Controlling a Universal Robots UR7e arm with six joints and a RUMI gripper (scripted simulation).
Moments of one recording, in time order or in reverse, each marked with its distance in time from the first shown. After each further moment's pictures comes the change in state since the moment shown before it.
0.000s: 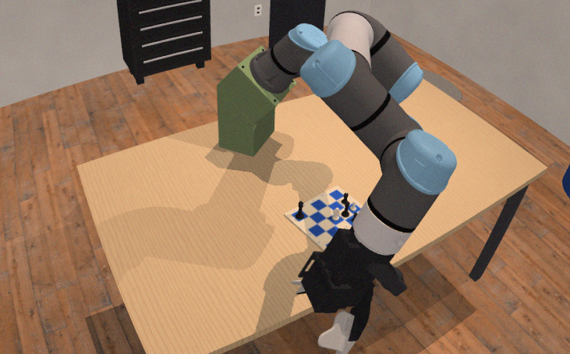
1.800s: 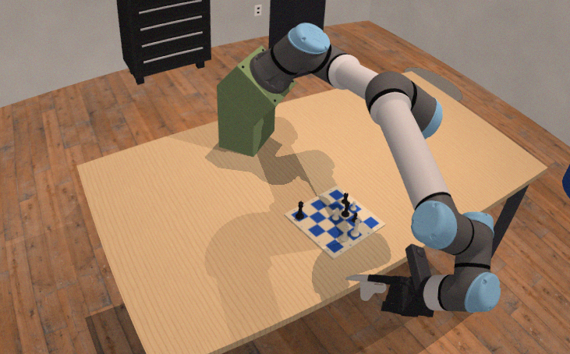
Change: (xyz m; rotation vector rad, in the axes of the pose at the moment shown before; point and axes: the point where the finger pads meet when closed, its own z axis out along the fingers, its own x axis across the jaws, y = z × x) arm -0.207 -0.313 0.110 0.515 -0.629 -1.280
